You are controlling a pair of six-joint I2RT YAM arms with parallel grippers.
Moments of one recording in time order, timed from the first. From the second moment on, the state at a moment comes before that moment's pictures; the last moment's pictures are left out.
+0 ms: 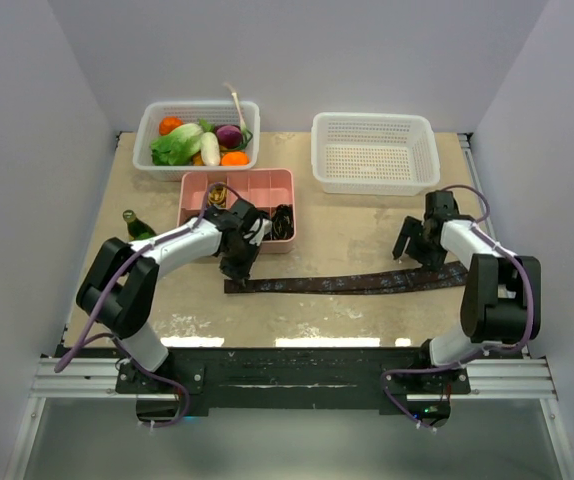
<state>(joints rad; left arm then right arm) -0.56 1.67 1.04 -0.72 0.12 -0.20 -0.07 1.58 0.90 -0.54 0.01 0.36</state>
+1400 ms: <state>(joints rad) -0.42 0.98 0.56 -0.34 -0.08 -0.67 0.92 1.72 1.09 -0.19 -0.08 0.44</state>
